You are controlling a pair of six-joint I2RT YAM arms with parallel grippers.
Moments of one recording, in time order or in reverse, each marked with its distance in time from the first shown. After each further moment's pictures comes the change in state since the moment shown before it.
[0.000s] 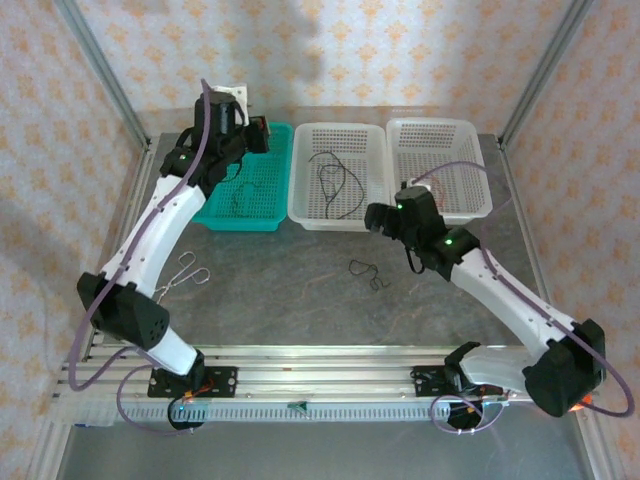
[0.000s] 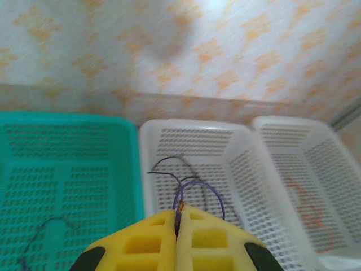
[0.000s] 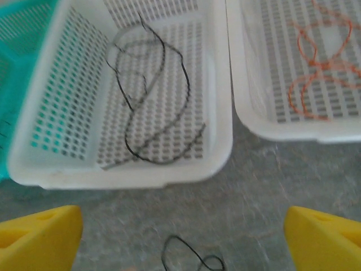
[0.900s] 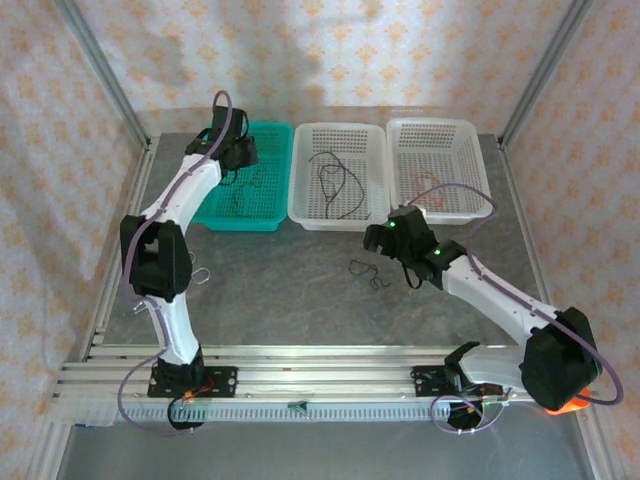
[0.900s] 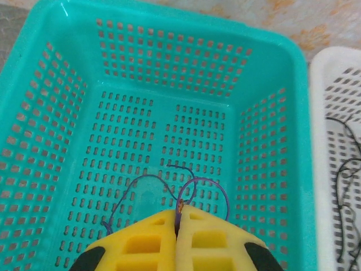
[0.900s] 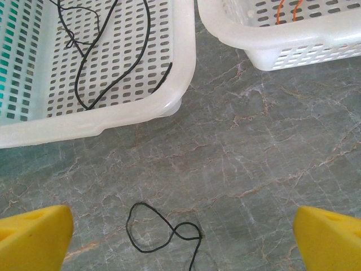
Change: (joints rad) left arm 0.126 0.346 0.046 -0.054 -0.134 -0.001; right arm 0.000 0.020 -0.159 0.061 -0.016 0.069
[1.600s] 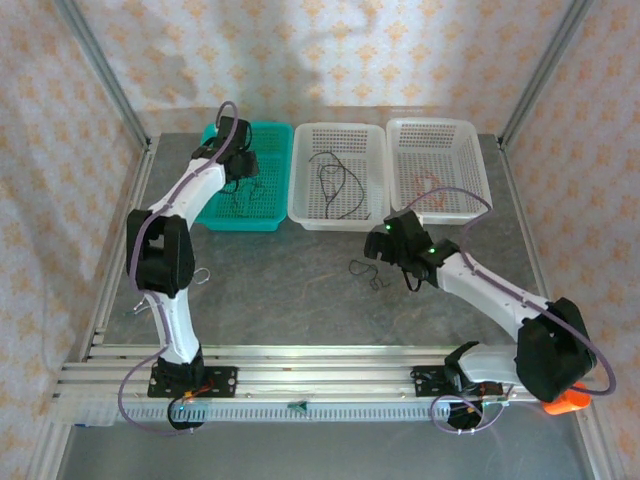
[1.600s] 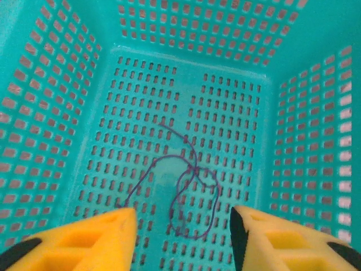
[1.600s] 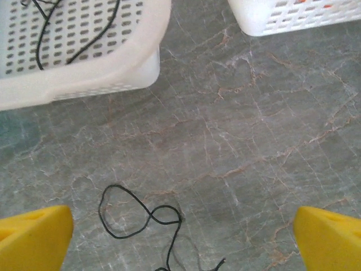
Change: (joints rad) left arm 0.000 0.012 -0.068 0.003 -0.048 -0.015; right arm 0.000 0.056 -0.008 -0.051 -0.003 -0.006
